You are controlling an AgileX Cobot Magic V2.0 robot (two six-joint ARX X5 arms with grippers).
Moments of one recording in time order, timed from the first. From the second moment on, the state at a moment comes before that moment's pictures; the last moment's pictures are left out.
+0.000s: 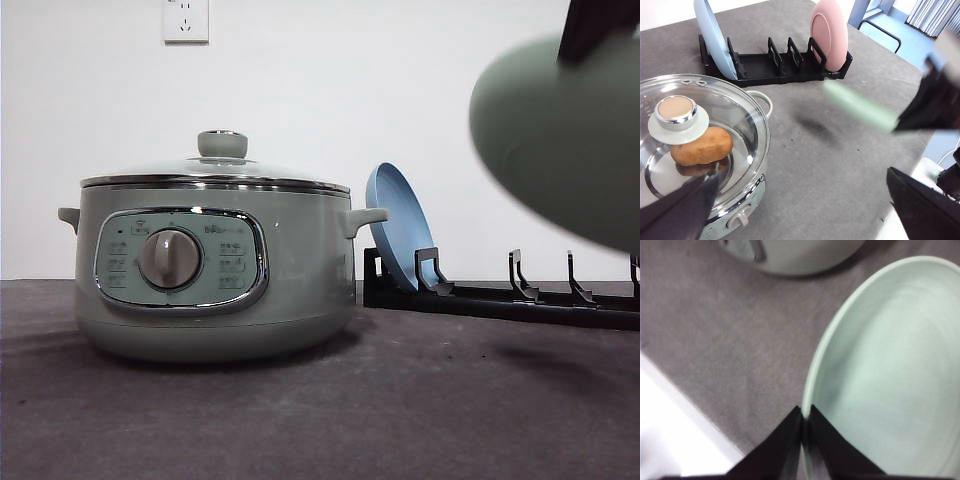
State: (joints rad) left_arx -0.46 0.88 1.22 -0.83 0.45 0.02; right_arx 0.82 0.98 1.00 -0.99 0.02 0.14
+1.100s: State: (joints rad) left_arx -0.46 0.88 1.22 -0.83 0.45 0.02; right_arx 1.13 1.46 0.83 -0.74 0.31 0.24
